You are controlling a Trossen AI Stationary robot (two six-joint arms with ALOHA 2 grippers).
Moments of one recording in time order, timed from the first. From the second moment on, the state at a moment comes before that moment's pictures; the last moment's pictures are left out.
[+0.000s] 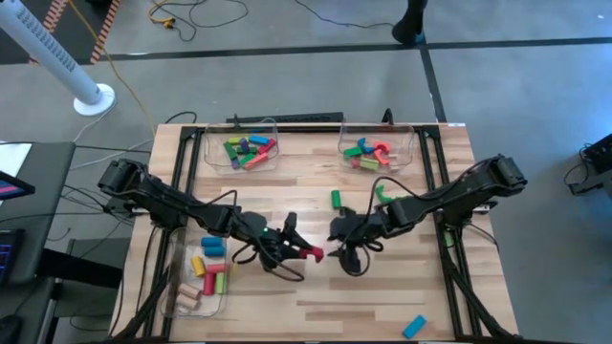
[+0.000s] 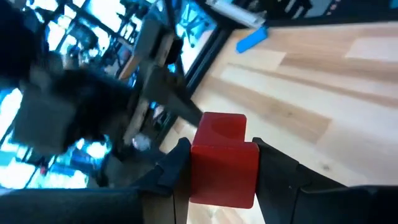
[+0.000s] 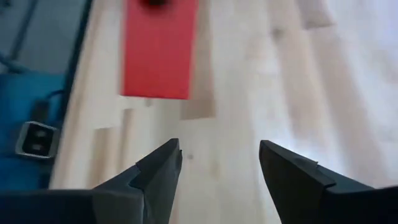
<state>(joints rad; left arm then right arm) -0.29 1.52 0.85 0.43 -0.06 0.89 0.30 1.51 1.02 -0.27 0.06 0.38</state>
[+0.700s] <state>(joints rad) 0.14 1.52 0.85 0.84 0.39 0.27 0.43 1.28 1.02 -0.50 0.83 0.19</state>
